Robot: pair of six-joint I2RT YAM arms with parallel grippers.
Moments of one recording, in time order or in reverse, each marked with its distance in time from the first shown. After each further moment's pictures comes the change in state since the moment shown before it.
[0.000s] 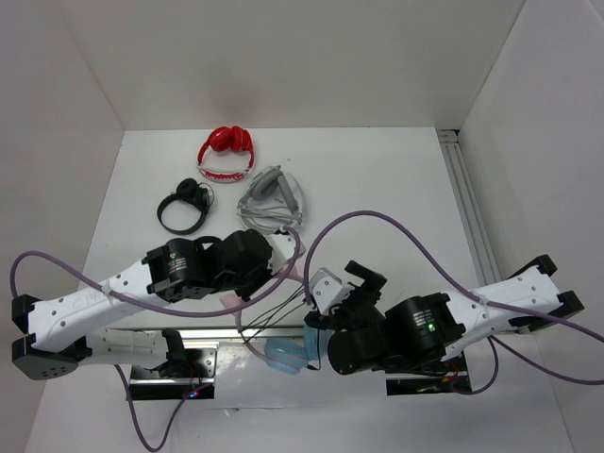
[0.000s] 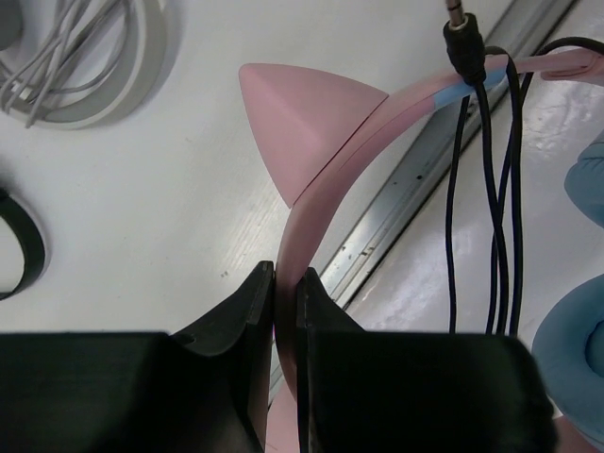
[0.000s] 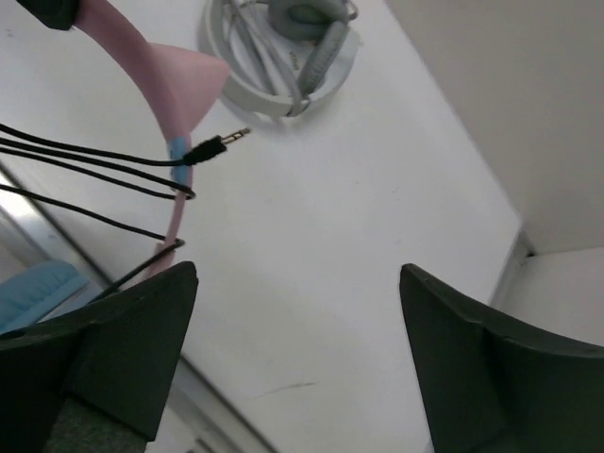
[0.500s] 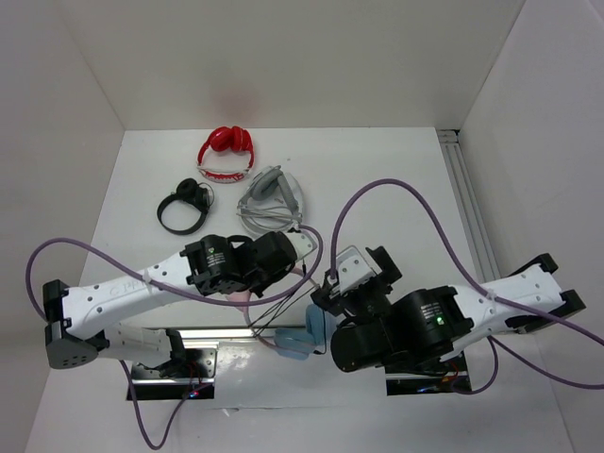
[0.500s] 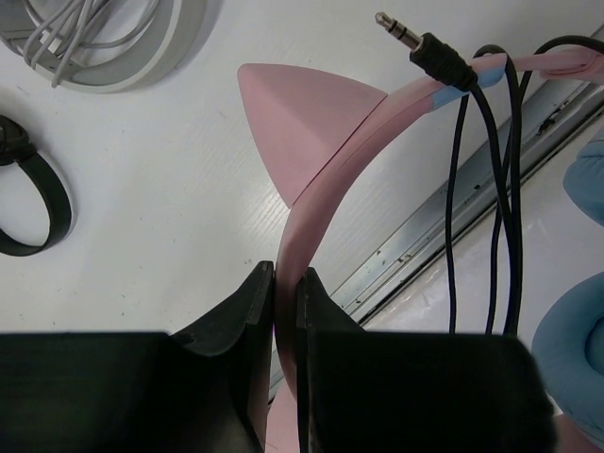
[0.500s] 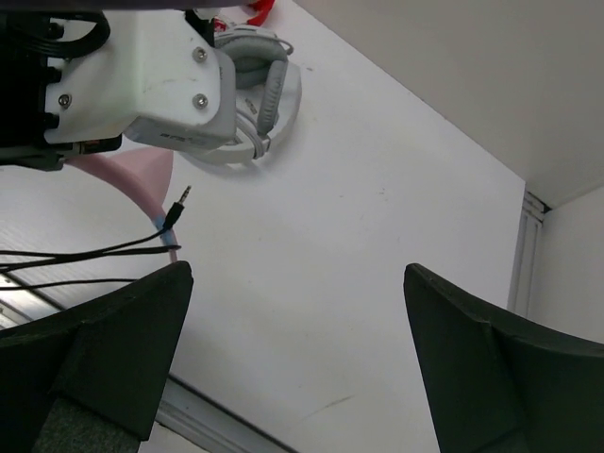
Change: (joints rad) left arm 0.000 0.145 0.000 -0.010 -0.161 -0.068; right arm 0.000 0.044 0.138 -0.193 0.203 0.348
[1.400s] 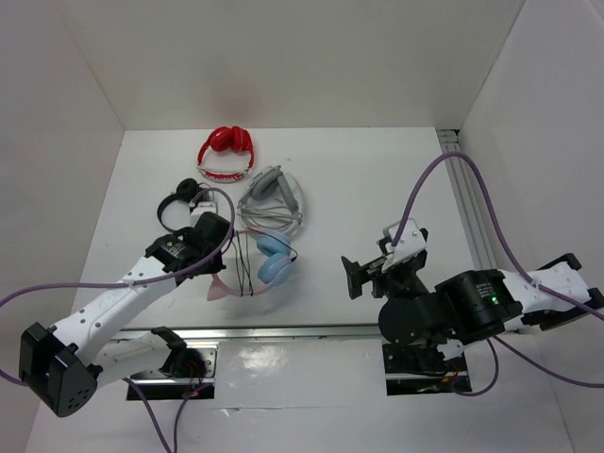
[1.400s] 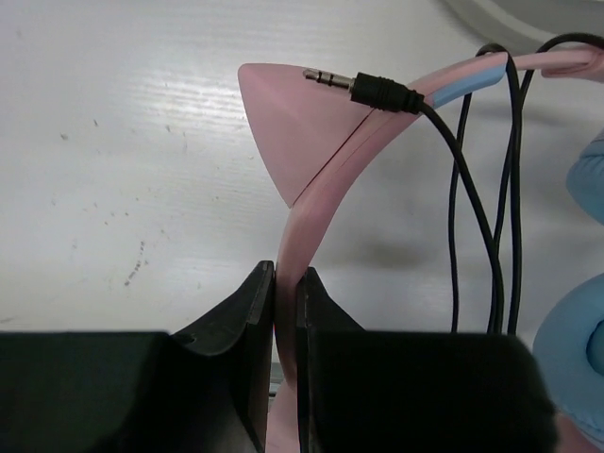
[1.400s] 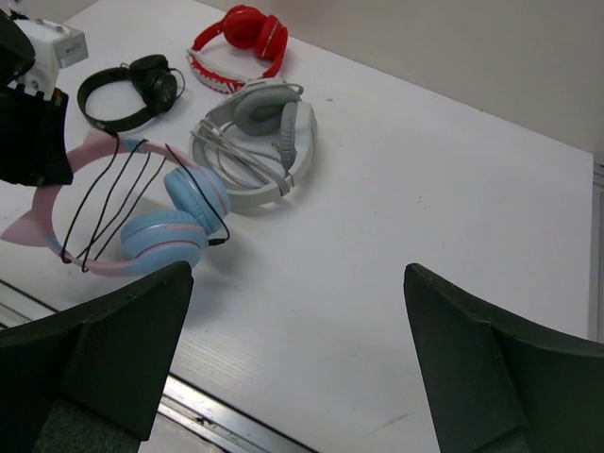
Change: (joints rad) left arm 0.584 -0.204 -0.396 0.195 -0.056 -0.447; right arm -0.025 -0.197 0.001 0.132 0.024 -0.009
